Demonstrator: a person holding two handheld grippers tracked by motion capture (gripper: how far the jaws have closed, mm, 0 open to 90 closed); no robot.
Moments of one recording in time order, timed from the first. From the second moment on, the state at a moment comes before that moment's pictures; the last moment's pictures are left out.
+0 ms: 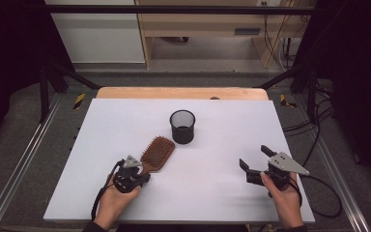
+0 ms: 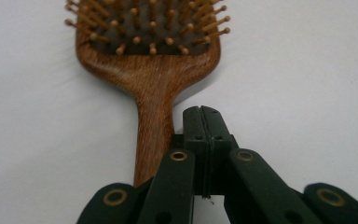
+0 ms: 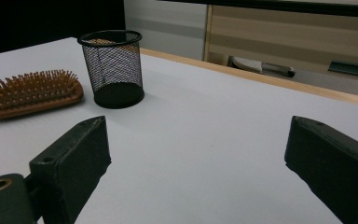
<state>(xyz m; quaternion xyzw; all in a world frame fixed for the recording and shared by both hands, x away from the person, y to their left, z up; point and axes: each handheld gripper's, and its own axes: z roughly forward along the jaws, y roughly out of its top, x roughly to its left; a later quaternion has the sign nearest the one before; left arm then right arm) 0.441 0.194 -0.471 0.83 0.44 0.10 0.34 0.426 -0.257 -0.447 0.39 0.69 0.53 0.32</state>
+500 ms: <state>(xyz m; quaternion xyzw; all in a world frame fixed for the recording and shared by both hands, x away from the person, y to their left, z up) 0.445 0.209 -0.468 0.83 0.43 0.11 0.32 0.426 -0.256 -0.447 0.39 0.69 0.52 0.31</state>
